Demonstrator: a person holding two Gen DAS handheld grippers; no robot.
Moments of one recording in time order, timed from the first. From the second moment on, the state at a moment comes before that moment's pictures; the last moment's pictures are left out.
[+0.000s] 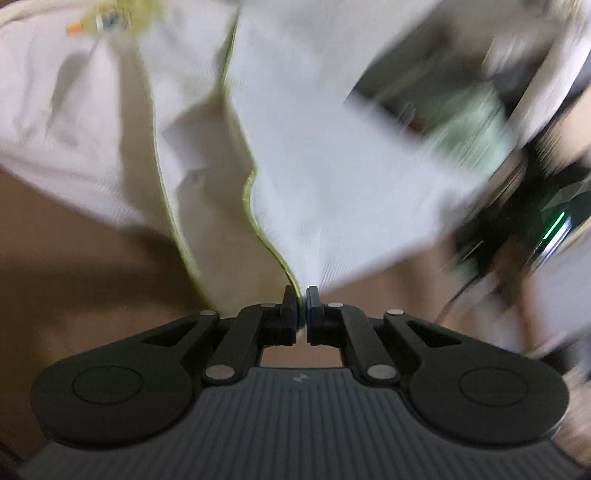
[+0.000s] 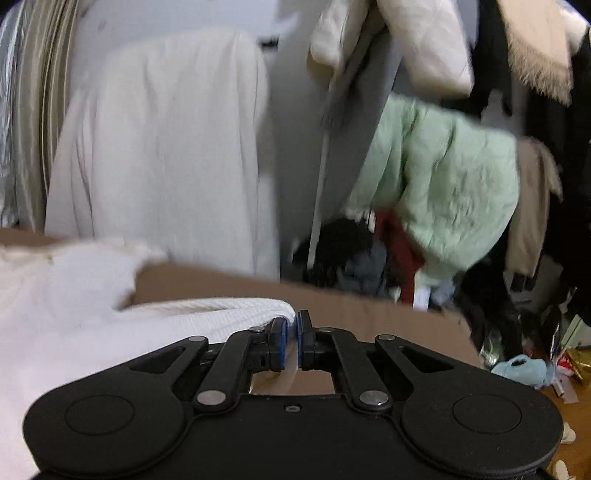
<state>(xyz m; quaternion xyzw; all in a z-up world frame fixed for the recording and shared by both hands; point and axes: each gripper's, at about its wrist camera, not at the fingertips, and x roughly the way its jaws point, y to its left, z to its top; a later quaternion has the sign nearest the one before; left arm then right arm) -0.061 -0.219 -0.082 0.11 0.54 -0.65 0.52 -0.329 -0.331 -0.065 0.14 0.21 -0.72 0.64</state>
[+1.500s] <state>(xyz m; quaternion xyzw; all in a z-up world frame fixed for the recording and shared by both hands) -0.202 -0.316 -0.062 0.21 0.23 -0.77 0.56 -0.378 -0.393 -0.097 0.24 0.19 -0.69 0.65</state>
